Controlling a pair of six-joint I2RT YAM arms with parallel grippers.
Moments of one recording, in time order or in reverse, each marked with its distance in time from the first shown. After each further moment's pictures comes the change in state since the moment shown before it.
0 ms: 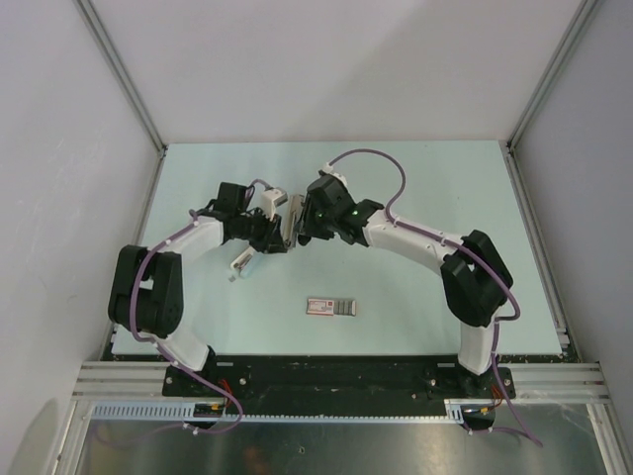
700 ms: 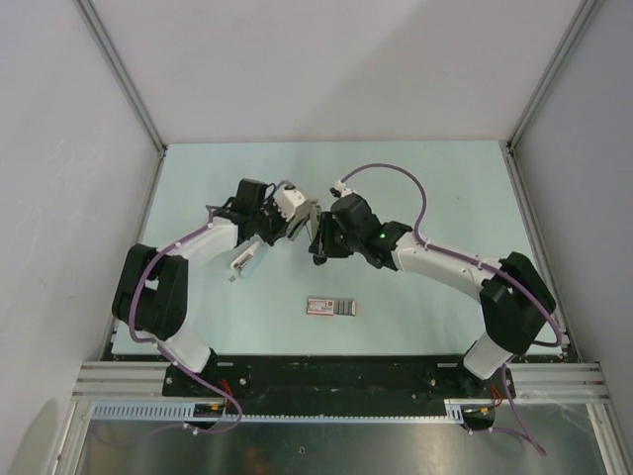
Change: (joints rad) left arm -0.112 0.019 0.050 0.100 -0.368 0.222; right arm 0.011 -0.251 -0.309 0.106 -0.077 -0.137
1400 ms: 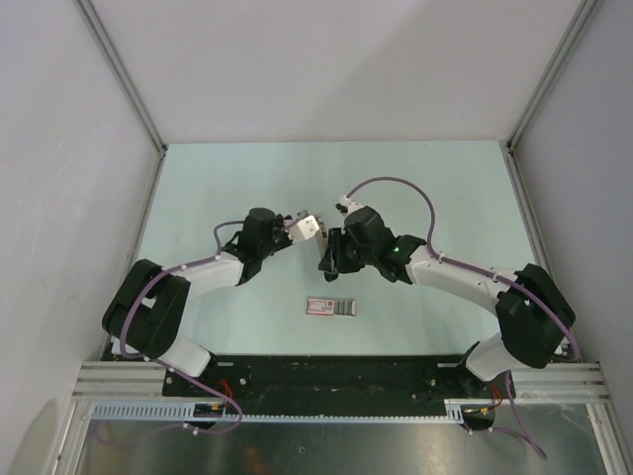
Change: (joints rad) left arm -0.152 -0.124 -0.334 0.513 -0.335 0.273; right arm -0.016 -0.128 -0.189 0.043 -0.093 -0.095
